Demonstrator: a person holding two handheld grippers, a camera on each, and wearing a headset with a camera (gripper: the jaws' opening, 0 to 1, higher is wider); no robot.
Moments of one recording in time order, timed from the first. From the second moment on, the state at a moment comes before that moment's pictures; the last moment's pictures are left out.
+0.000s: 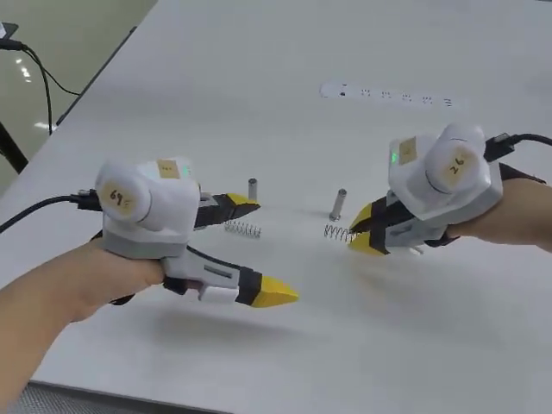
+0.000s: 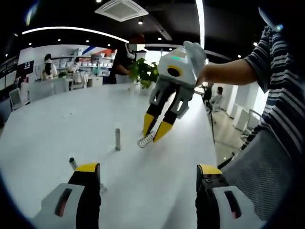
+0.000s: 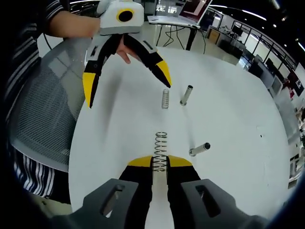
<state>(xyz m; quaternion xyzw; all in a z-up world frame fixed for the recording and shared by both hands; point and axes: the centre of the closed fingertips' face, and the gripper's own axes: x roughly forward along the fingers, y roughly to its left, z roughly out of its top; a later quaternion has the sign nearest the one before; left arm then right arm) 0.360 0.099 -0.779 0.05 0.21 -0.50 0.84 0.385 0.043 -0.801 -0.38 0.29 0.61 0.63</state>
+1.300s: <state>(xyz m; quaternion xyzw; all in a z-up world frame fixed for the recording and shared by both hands) 0.367 0.037 -0.770 0.04 0.16 -0.57 0.80 0.357 0.035 -0.779 -0.39 0.25 0.63 0.62</state>
